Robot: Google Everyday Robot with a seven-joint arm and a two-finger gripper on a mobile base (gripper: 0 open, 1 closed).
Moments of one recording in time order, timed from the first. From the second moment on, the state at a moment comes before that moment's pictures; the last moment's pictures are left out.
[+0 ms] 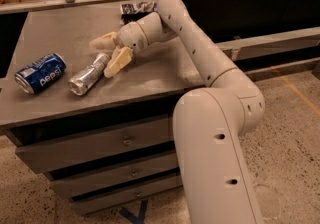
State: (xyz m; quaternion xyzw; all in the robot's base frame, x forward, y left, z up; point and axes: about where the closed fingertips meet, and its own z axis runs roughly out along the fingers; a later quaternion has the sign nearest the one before) arm 0.660 0.162 0.844 -0.68 0.42 0.51 0.32
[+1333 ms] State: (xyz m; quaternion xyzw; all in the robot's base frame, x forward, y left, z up) arm 0.640 0.156 0.858 -0.68 0.40 0.52 0.33
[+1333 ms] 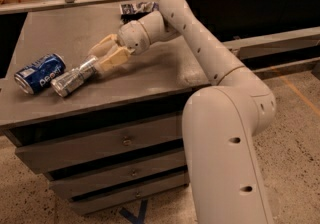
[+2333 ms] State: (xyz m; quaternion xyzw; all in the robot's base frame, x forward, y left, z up) arm 0.624 0.044 0.879 -0.61 0.53 0.40 0.44
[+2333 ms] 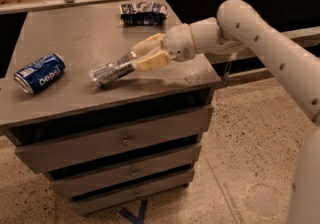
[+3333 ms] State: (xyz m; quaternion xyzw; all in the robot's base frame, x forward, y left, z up) arm 0.582 0.000 0.865 -0.45 0.66 0.31 0.51
